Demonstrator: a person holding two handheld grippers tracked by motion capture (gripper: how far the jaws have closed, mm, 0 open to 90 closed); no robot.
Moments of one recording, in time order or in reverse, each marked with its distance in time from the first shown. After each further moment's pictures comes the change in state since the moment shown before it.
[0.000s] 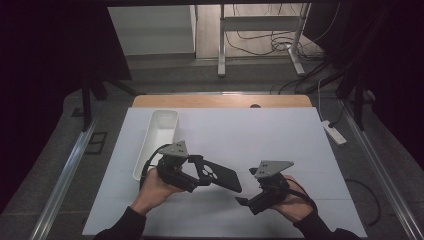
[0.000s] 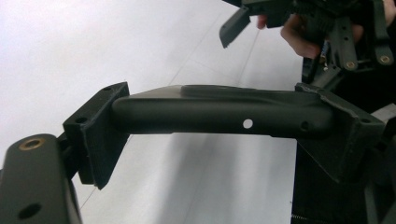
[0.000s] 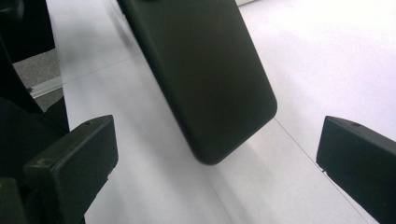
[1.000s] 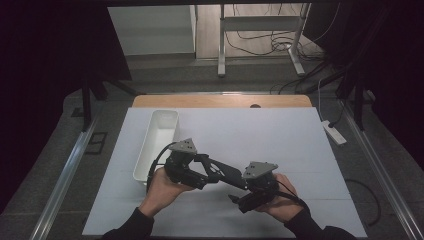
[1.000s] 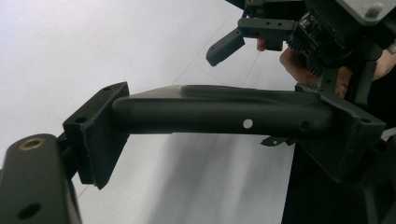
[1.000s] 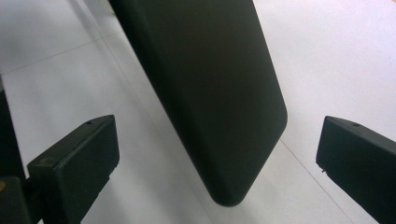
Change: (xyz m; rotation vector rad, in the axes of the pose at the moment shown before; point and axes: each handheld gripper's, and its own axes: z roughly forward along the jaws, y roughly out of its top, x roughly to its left) left arm -0.012 0.018 0.012 0.022 0.032 -0.079; right arm 0.013 0.009 0.023 0.081 -0.144 -0.024
